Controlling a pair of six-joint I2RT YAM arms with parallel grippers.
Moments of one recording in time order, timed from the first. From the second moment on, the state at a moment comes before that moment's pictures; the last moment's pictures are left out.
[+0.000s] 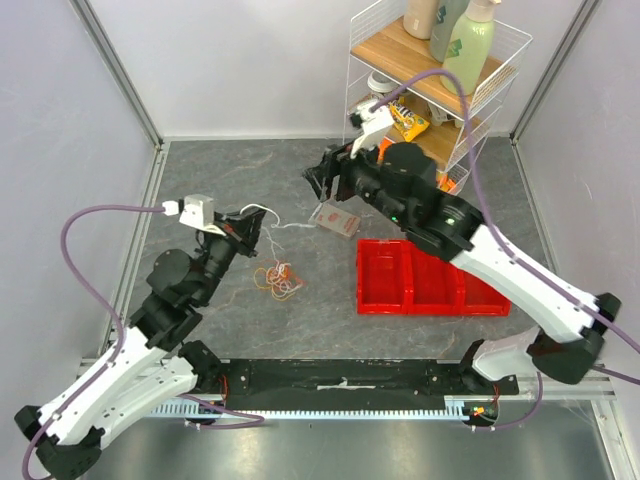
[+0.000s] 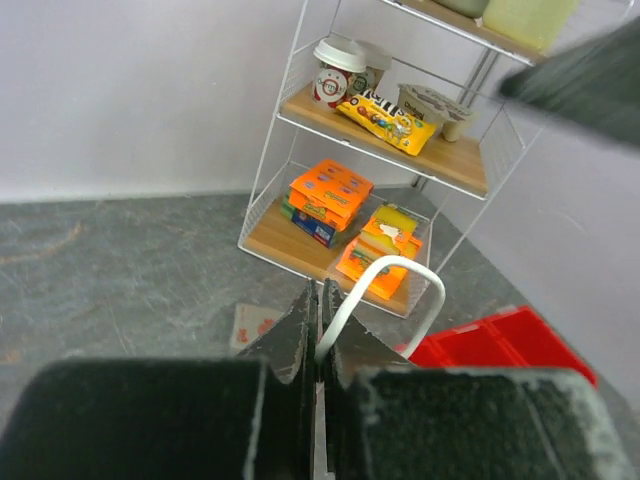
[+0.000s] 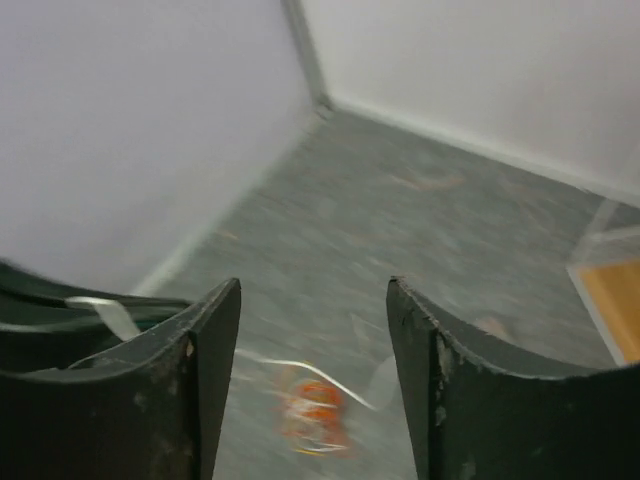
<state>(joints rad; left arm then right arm) -0.72 0.63 0.67 0.17 -0.26 -0.23 0.93 1.36 1.63 -0.27 0.17 0.31</state>
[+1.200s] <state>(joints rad) -0.72 0.74 1.22 -0.42 -0.28 -0.50 1.18 1.86 1.06 0.57 0.41 0.29</state>
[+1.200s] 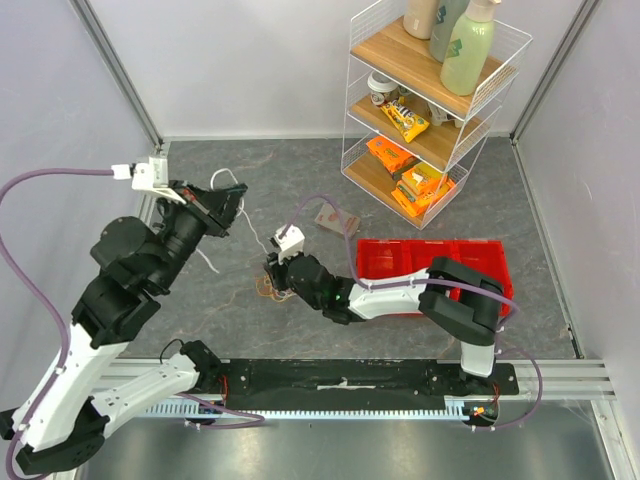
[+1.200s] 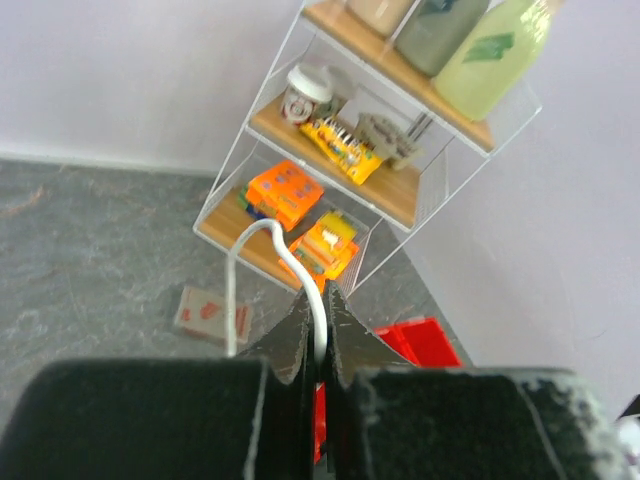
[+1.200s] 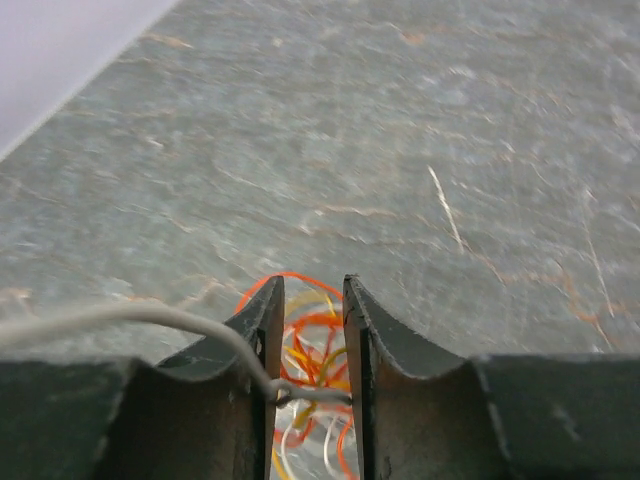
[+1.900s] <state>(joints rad) -0.72 0.91 1.61 -0.35 -0.39 -0.27 1.18 1.79 0.87 0.52 0.46 0.30</state>
